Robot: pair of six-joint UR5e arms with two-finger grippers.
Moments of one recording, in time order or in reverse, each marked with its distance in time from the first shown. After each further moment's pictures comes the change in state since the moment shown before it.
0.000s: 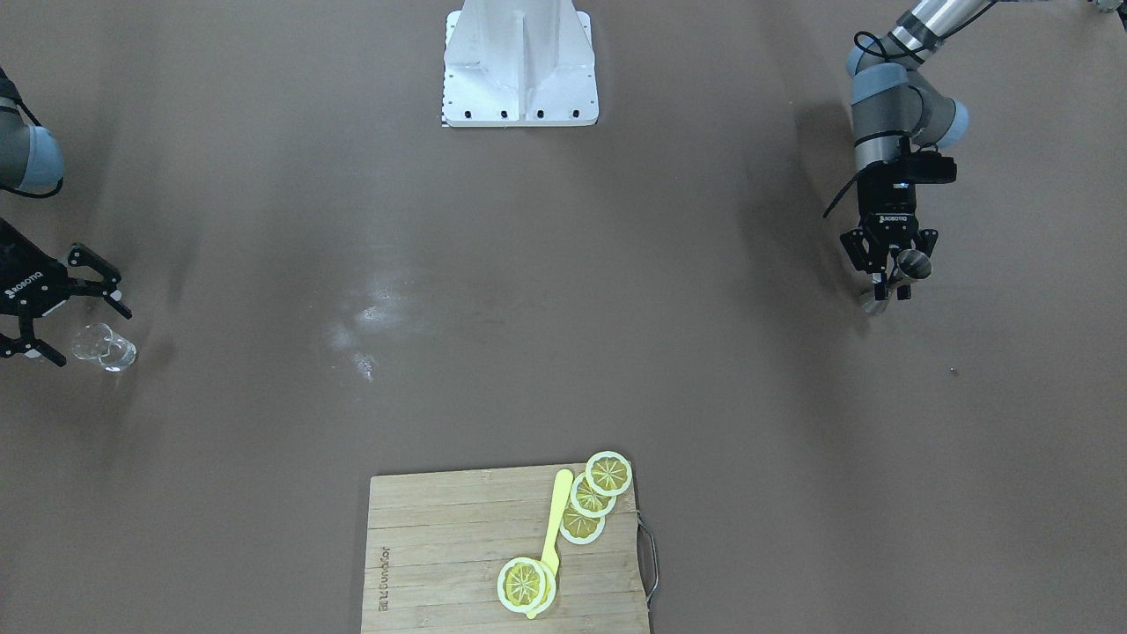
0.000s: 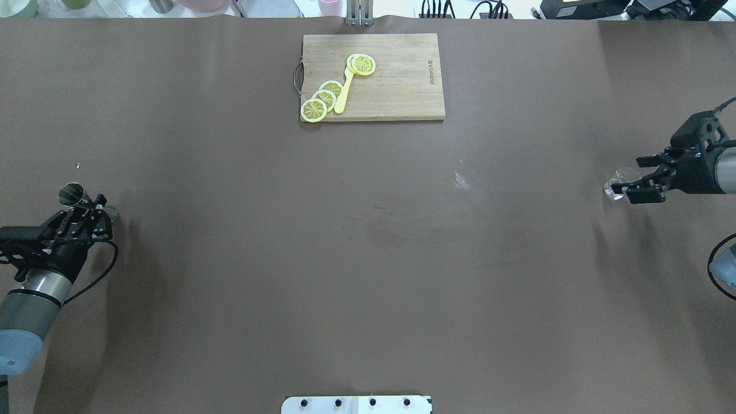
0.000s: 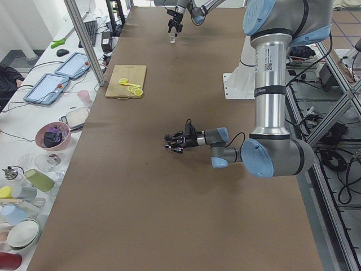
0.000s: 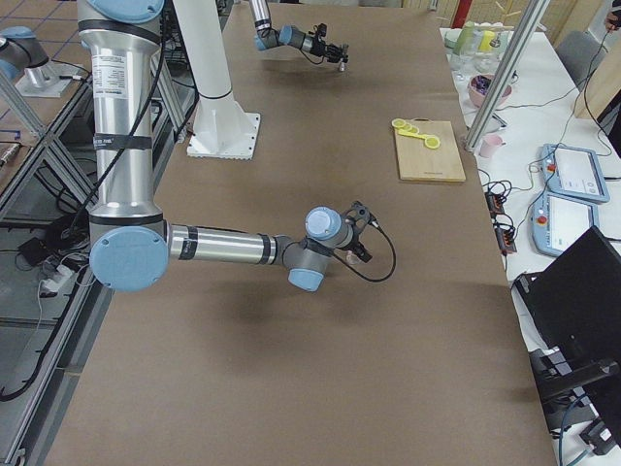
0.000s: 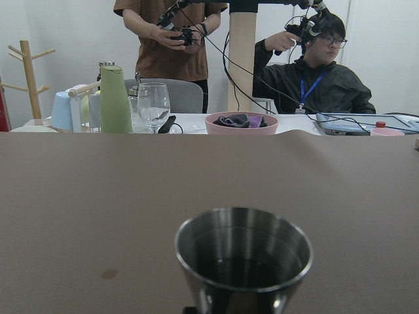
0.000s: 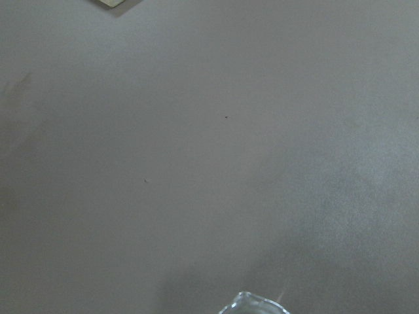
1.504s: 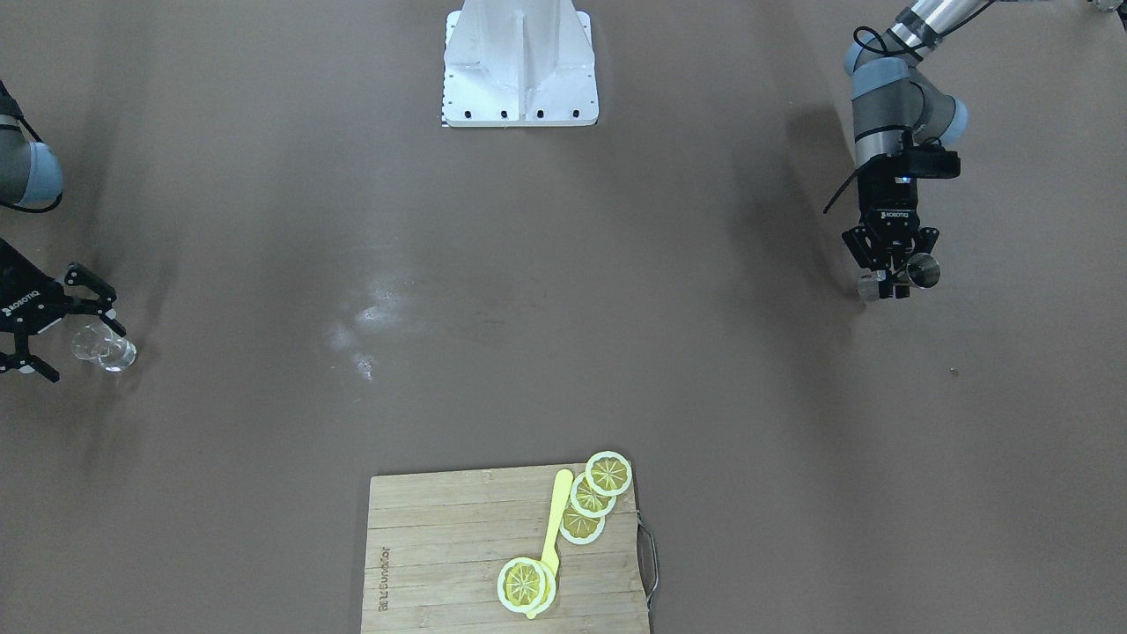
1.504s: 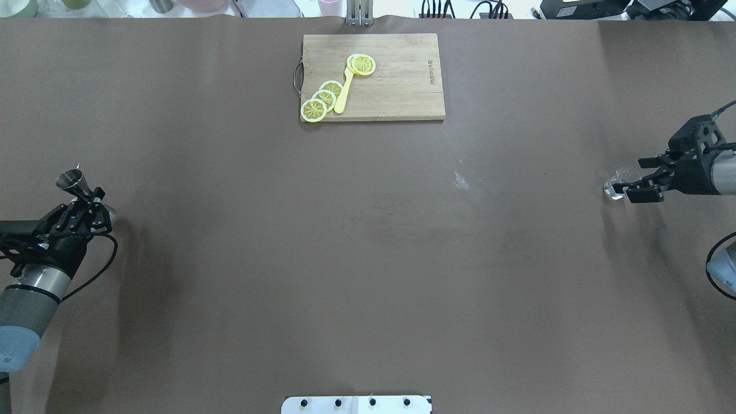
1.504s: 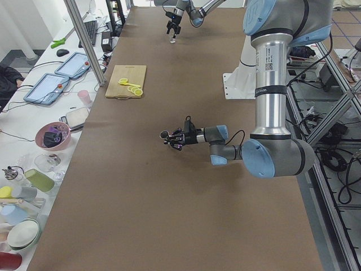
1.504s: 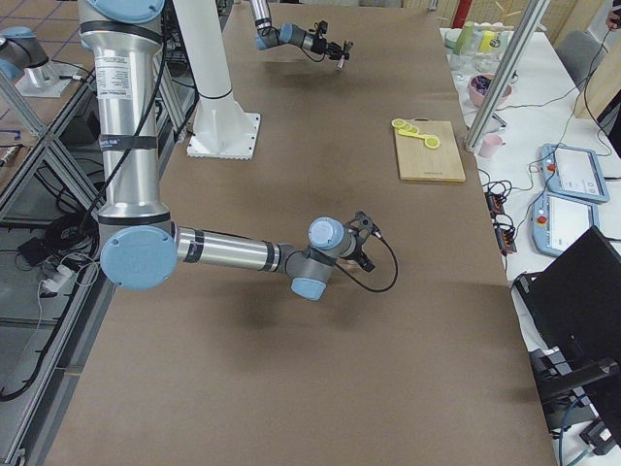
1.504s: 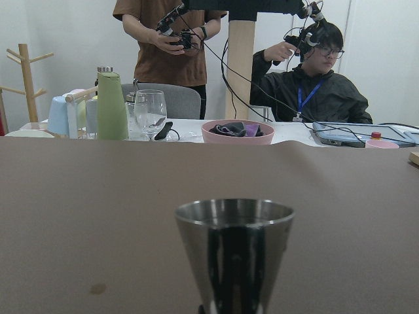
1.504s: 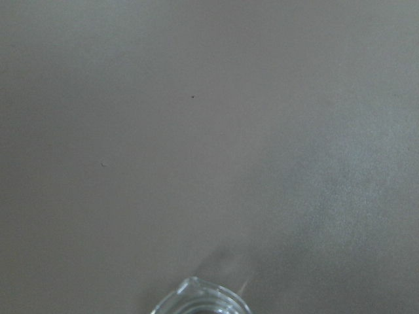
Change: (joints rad) left arm -0.018 0.006 -0.051 -0.002 -0.001 0.005; right arm -0.005 0.029 -0.111 0.064 -0.023 0.005
